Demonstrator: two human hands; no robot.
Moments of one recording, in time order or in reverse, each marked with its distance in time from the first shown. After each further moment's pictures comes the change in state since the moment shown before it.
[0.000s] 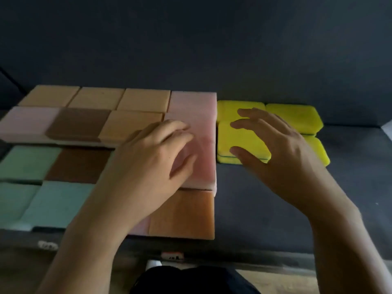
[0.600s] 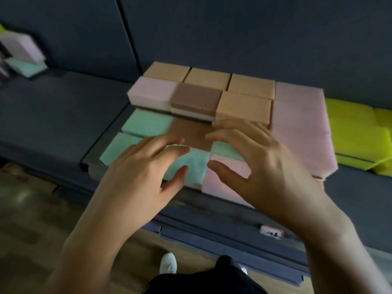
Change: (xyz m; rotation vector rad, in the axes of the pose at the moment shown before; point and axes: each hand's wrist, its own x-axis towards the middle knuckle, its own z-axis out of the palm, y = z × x) left_hand -0.159 -0.112 -0.052 0.011 0.082 -0.226; right_hand 0.014 -0.191 0.088 0.110 -0.194 -0.263
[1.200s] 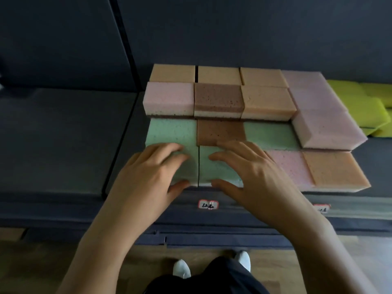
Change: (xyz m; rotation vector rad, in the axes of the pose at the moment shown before) left_hand 0.003 -0.131 0.008 0.028 -0.151 0.241; right_hand 0.027 -0.063 0.095 -0.198 -0.070 0.345
